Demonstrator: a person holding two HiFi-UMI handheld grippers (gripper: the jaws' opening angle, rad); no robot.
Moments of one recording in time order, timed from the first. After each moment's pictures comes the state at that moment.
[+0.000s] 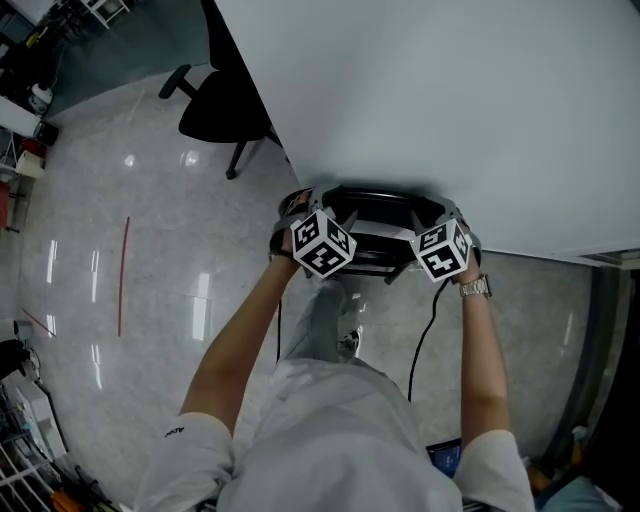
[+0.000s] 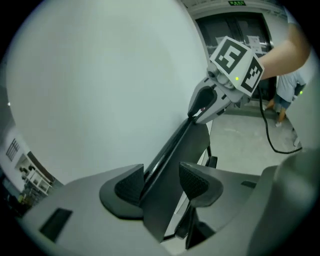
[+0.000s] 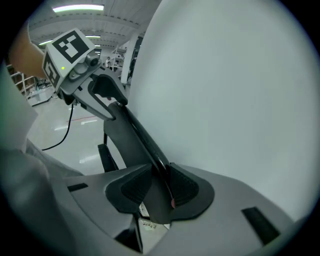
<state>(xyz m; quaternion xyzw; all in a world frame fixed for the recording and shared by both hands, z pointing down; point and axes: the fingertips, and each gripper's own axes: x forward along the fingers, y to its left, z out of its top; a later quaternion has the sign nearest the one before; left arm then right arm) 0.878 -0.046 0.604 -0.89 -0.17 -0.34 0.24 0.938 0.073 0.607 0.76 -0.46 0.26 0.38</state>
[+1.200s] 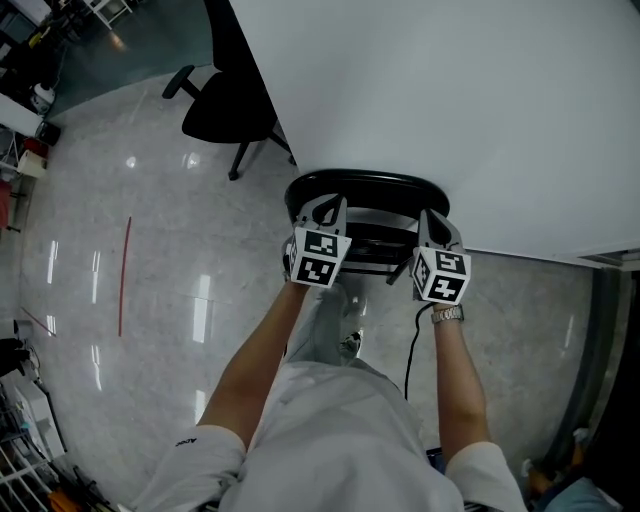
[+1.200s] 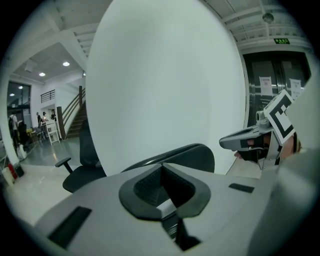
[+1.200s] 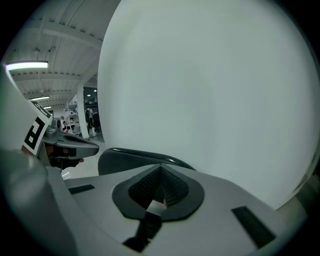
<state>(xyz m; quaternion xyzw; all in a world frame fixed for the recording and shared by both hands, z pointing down) 0.860 -0.067 0.577 -0.97 -0.03 -0.24 0.03 0.922 0.094 0.578 0.91 -0.33 0.22 0.05</state>
